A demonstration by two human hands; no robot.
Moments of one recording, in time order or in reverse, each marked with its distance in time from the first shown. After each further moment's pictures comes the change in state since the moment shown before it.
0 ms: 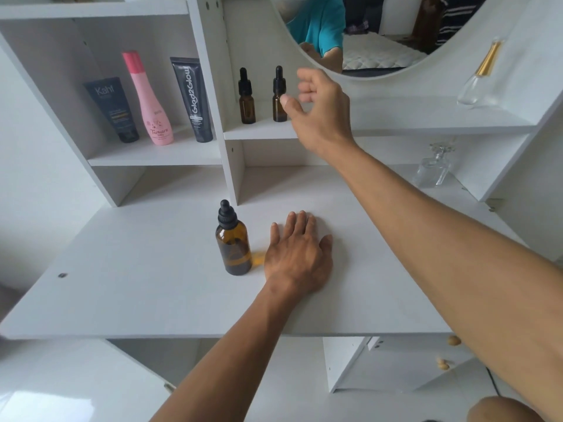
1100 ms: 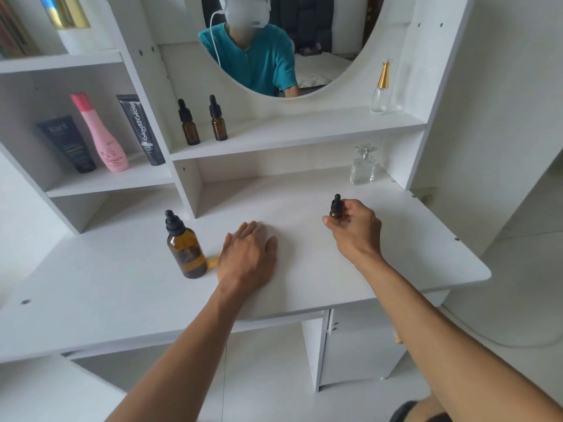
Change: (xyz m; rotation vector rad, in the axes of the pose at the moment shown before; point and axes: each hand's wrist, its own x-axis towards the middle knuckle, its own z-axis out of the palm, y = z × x) left_hand -0.020 0.011 -0.014 -0.026 0.121 0.004; right_hand -0.167 0.108 -0.117 -0.006 0.108 0.571
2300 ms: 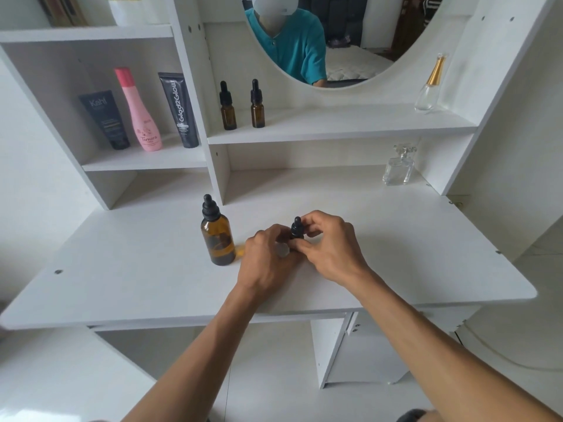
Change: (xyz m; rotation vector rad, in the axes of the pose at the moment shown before) left_hand -0.026 -0.018 -0.011 -0.495 0.126 -0.036; right_hand -0.056 -0.041 0.051 -0.135 -0.390 -0.245
